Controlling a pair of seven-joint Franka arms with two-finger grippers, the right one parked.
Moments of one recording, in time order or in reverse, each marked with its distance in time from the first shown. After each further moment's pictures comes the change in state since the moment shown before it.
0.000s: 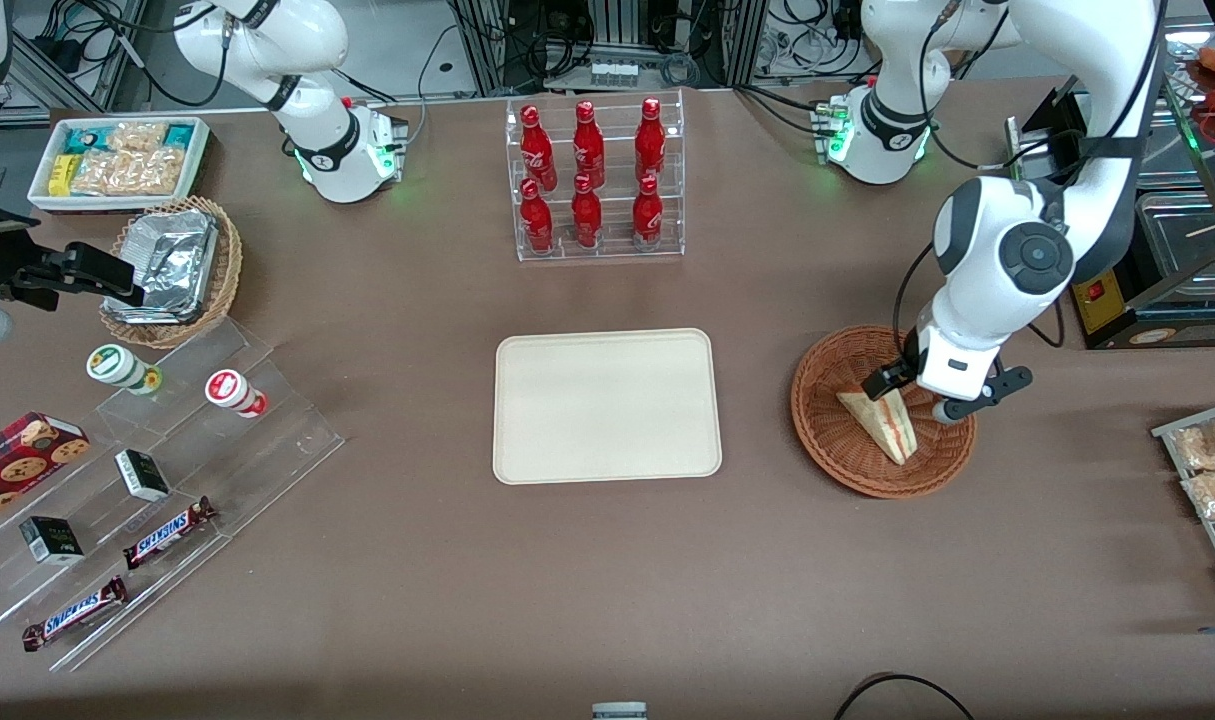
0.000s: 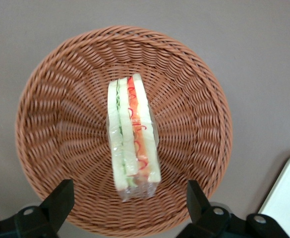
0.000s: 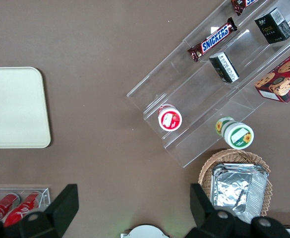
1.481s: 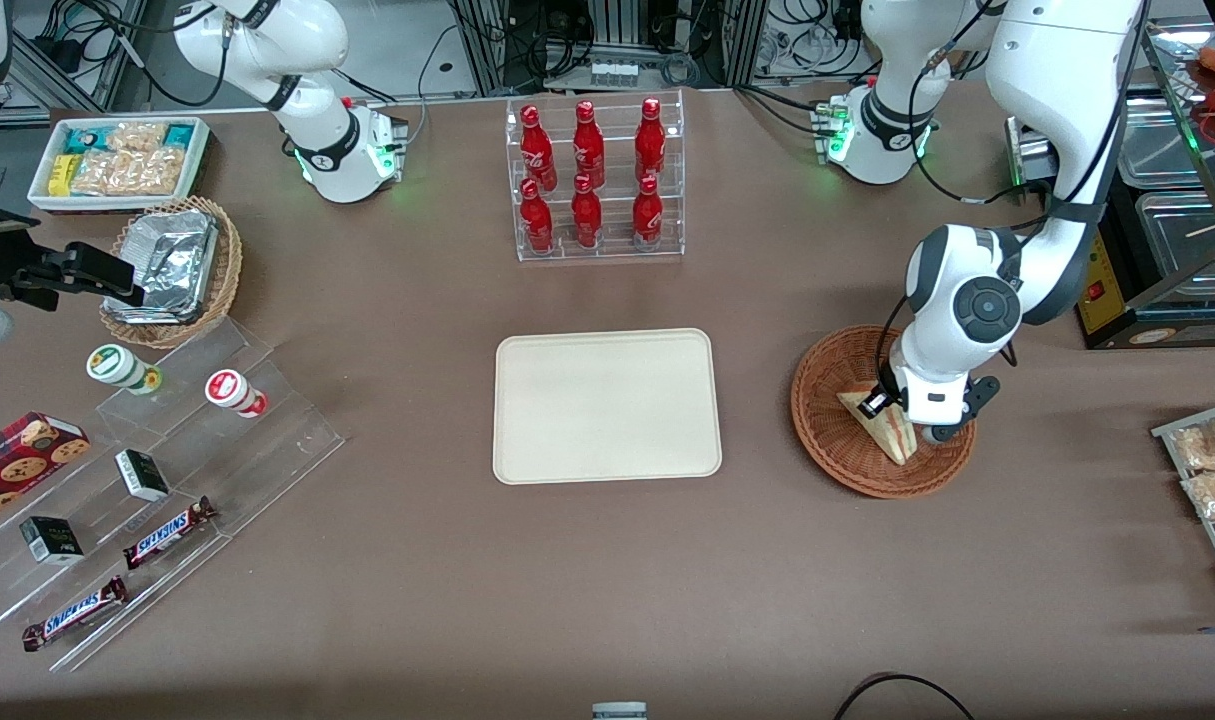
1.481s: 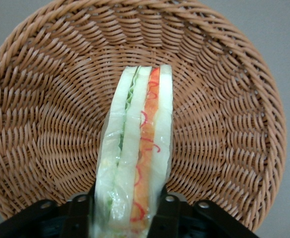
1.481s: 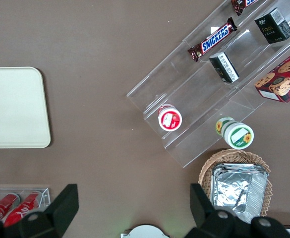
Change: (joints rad) arm 0.000 0.153 0.001 0.011 0.054 0.086 -0.212
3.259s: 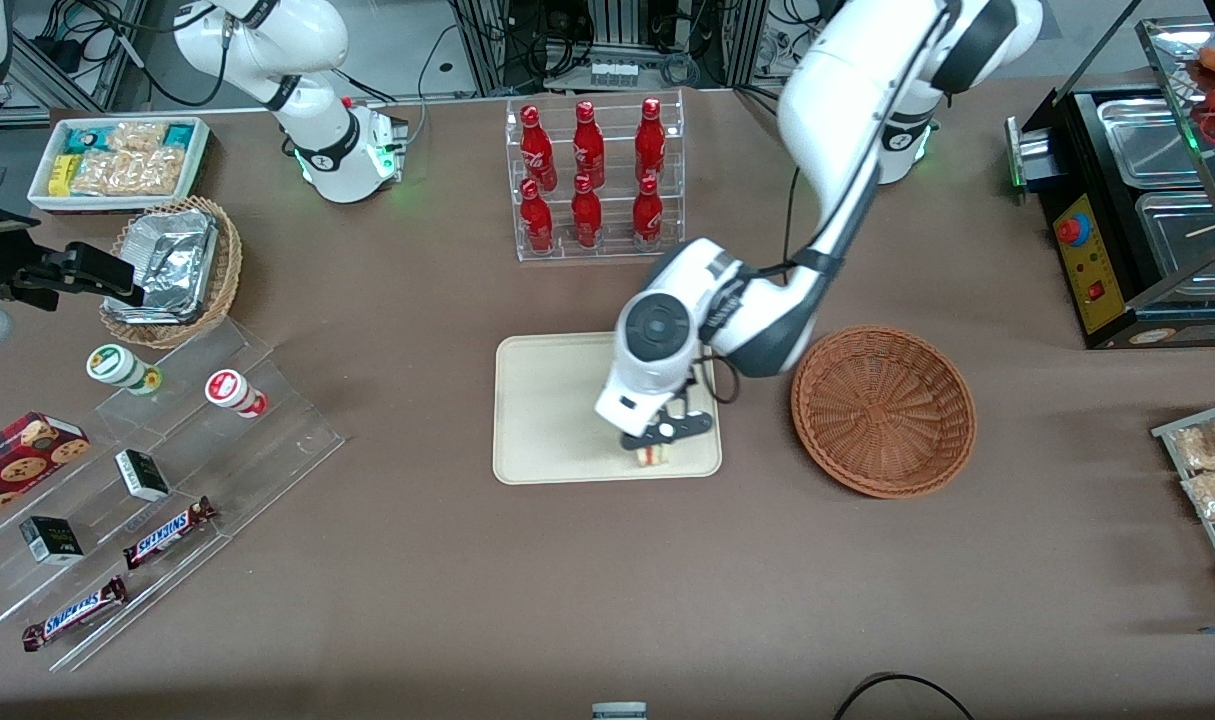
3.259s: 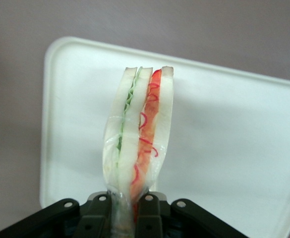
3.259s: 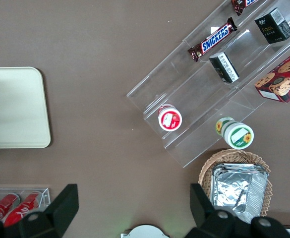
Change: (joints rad) arm -0.530 0.472 -0.018 0.879 -0.082 -0.458 0.002
